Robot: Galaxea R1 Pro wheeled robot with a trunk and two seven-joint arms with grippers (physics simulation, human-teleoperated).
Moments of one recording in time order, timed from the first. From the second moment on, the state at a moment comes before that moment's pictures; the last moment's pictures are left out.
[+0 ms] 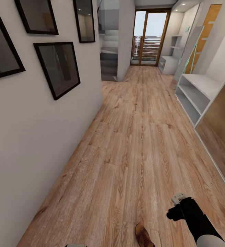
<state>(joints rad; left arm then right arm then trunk) -0.13 -0.06 -0.05 -0.51 -0.04 -0.29 0.00 -0.49 -0.08 -0.34 -0.81 0.82 0.67 0.53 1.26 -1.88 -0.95</state>
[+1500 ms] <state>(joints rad) -0.13 -0.06 -0.04 -0.51 -0.03 -0.28 0.00 -0.49 -0.05 -0.17 -0.81 0.82 0.67 0.53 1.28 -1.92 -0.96</state>
